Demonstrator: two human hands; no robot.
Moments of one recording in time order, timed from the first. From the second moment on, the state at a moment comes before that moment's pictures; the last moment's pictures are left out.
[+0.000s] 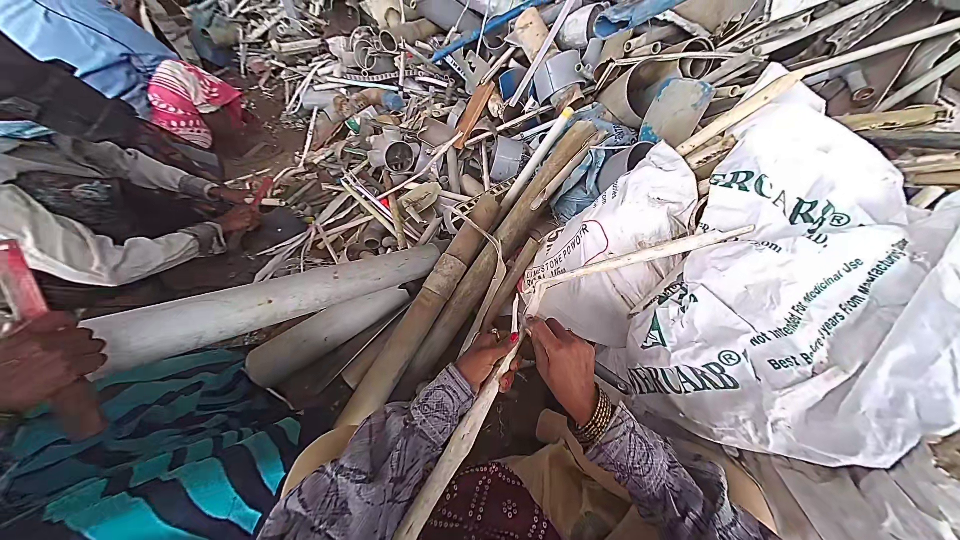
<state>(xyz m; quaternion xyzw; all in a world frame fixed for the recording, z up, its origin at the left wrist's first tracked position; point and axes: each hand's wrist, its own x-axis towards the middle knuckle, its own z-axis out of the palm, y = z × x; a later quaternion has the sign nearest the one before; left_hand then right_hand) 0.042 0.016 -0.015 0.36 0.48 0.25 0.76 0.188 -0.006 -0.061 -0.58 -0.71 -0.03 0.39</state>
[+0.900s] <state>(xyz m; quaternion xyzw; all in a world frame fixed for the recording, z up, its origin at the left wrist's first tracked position) 0.028 0.016 -0.014 0.48 0.42 0.22 0.74 0.195 0.006 -0.066 -0.57 -0.71 -0.05 0.43</state>
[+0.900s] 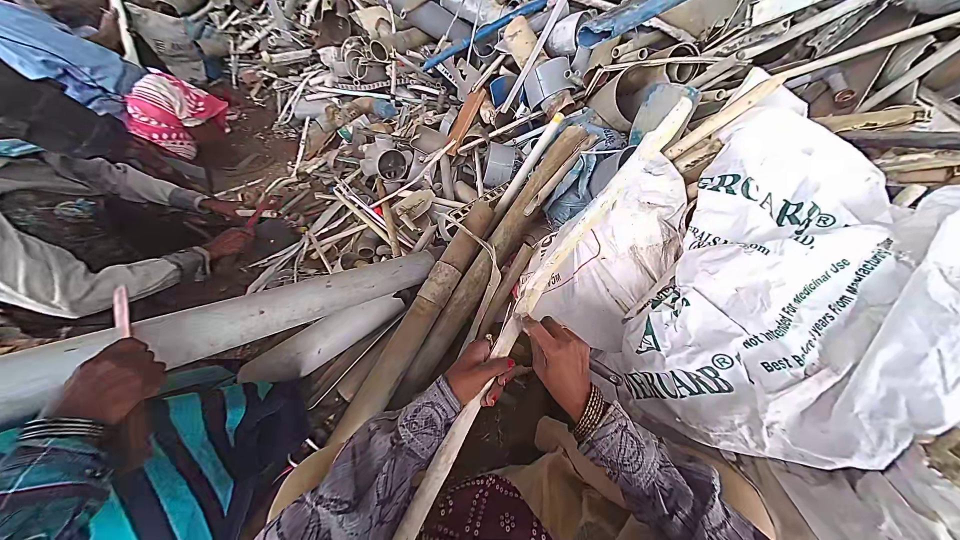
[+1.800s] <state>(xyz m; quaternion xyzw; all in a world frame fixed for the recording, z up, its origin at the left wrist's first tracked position) 0.025 0.015 -0.007 0.51 0.45 0.19 0.71 0.181 -0.001 -0.070 -0.52 -0.71 -0.03 0.46</state>
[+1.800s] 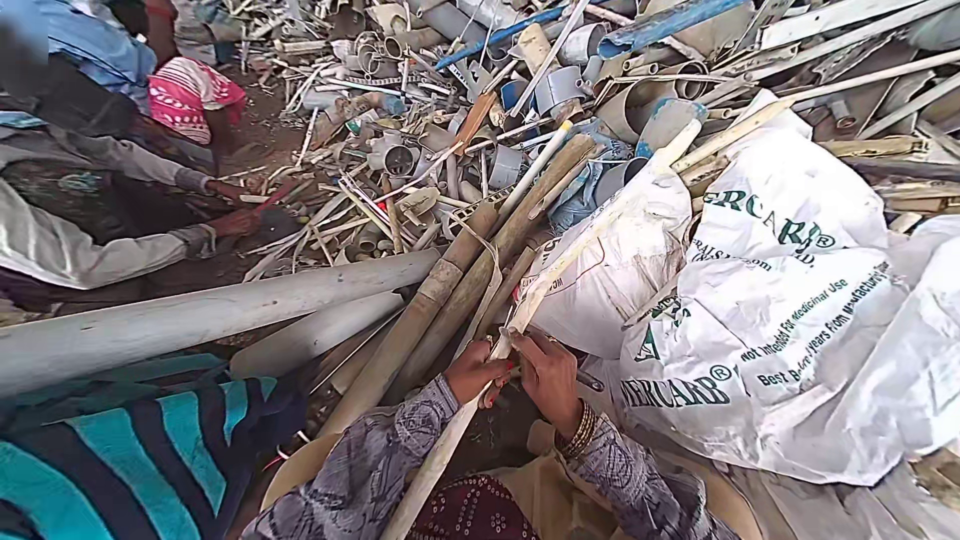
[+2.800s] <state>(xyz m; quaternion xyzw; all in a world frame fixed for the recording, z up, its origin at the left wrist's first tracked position) 0.020 0.013 -0.009 0.43 0.36 0.23 0.79 0.198 0.024 -0.093 -0.55 -0.63 -0.02 0.55</state>
